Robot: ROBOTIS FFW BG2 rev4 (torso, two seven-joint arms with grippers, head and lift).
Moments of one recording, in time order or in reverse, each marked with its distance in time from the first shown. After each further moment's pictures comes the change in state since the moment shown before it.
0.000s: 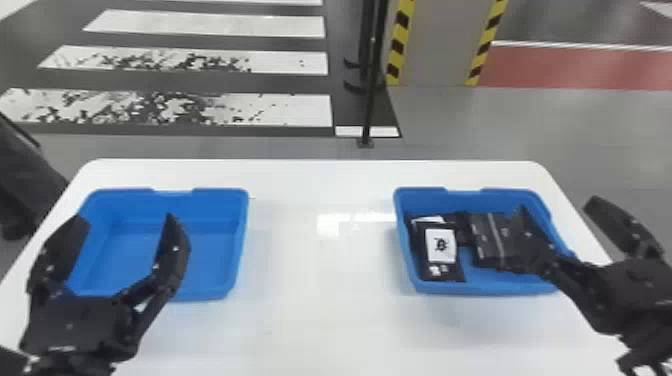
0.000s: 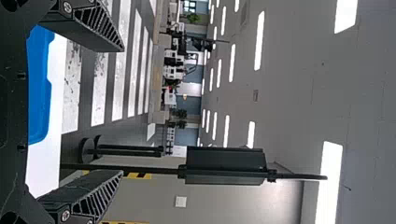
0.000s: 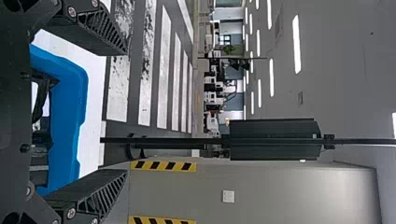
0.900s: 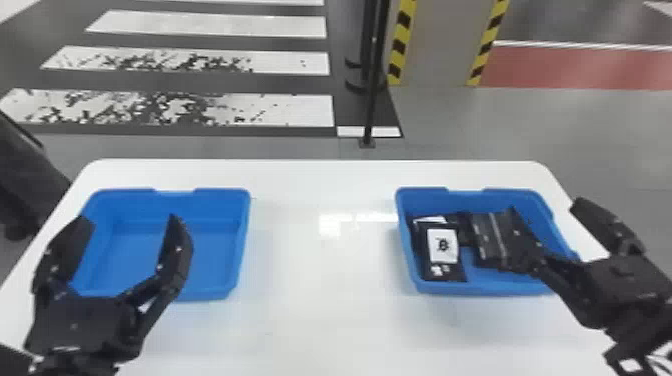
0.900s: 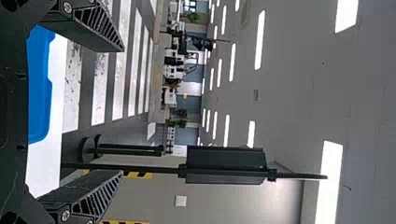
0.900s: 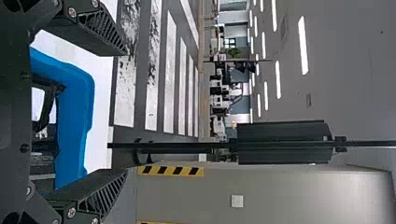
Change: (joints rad) left arm 0.000 0.003 -0.002 0.003 0.002 -0.001 0.000; right arm -0.050 -0.009 0.026 0.031 -0.005 0.062 0.000
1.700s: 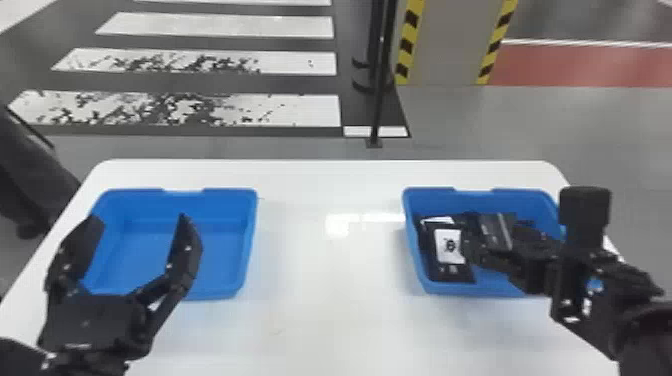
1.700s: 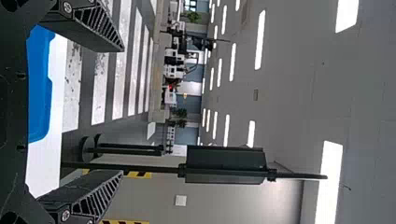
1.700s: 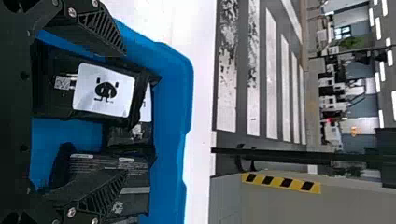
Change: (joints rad) left arm -0.001 -0.002 -0.002 0.000 0.000 0.000 -0.002; right arm -0.422 -0.038 0.097 0.303 0.097 0.596 0.037
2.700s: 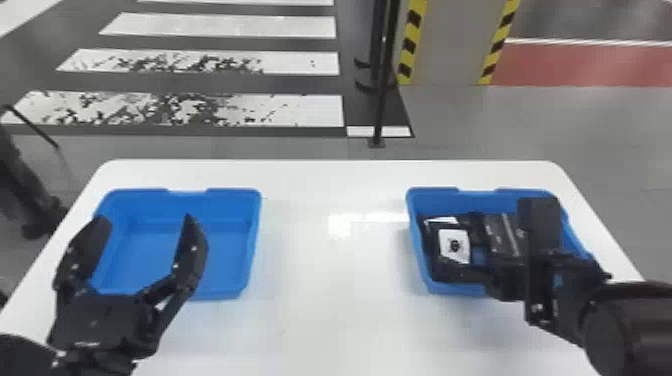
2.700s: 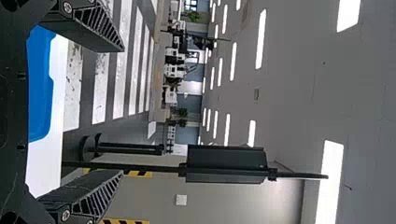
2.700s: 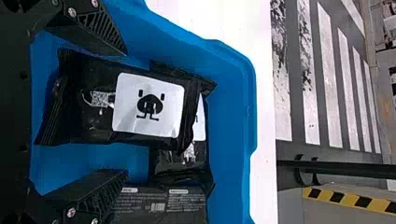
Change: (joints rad) left arm -0.004 0.000 -0.003 0.007 0.000 0.000 -0.002; right arm -0.128 0.000 0.081 0.169 -0.034 0.163 -0.020
